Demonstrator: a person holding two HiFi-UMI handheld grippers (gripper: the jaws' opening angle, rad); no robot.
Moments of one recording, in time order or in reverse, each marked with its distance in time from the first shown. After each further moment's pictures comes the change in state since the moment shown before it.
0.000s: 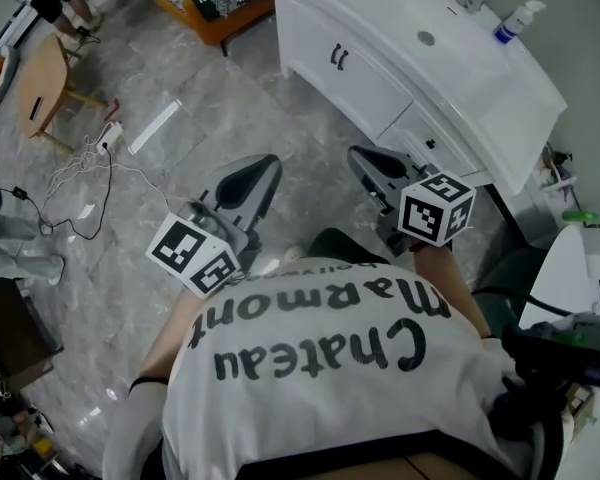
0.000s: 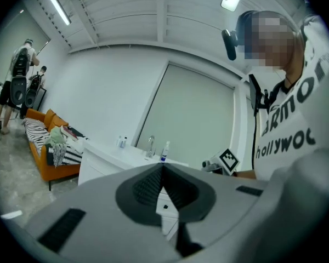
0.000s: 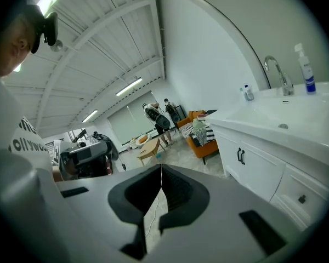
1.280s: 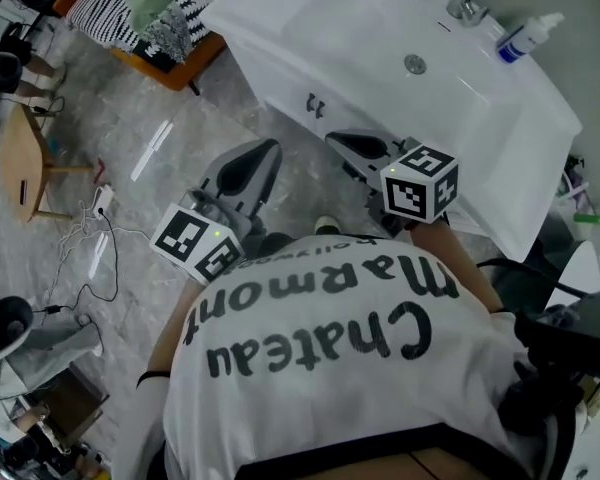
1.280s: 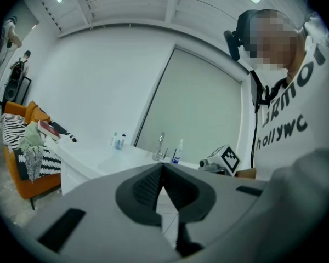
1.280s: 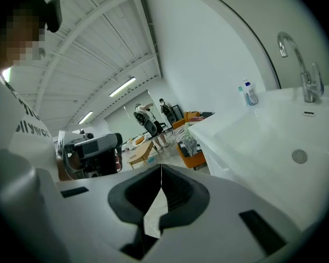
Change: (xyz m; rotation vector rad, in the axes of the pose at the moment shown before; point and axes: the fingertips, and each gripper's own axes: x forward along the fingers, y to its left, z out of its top) left arm 0.252 0.151 0.043 -0.002 0.088 -0.096; right arm 0.126 -0.205 0.127 0.003 0.025 0.015
